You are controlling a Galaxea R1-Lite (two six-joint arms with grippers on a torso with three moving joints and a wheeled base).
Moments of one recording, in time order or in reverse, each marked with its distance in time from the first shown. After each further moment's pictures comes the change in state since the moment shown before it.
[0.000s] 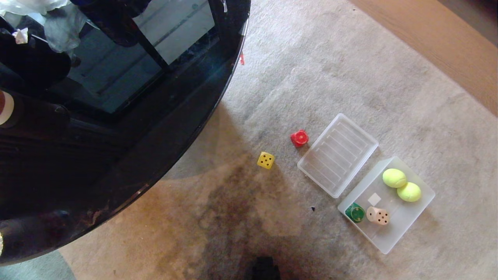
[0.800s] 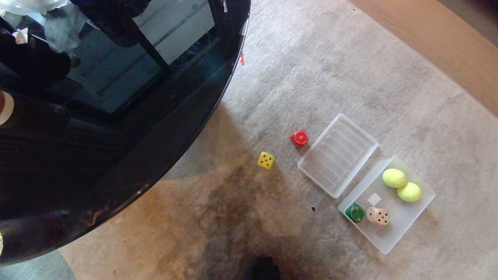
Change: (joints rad) left arm 0.000 0.000 0.000 0.000 0.000 0.001; right arm 0.000 0.000 0.000 0.000 -0.002 0.000
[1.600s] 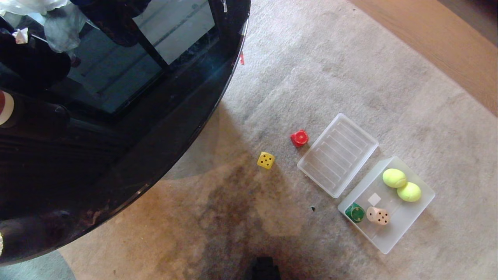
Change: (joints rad) left arm 0.000 0.000 0.000 0.000 0.000 -0.001; right arm 0.000 0.000 0.000 0.000 -0.002 0.004
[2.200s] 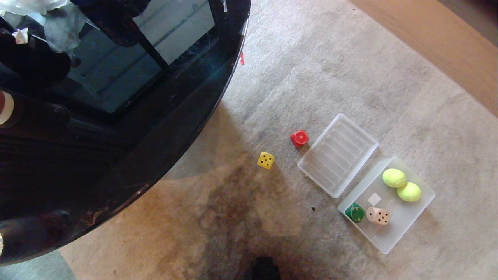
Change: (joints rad) left arm 0.000 0.000 0.000 0.000 0.000 0.000; right arm 0.000 0.000 0.000 0.000 0.000 0.000
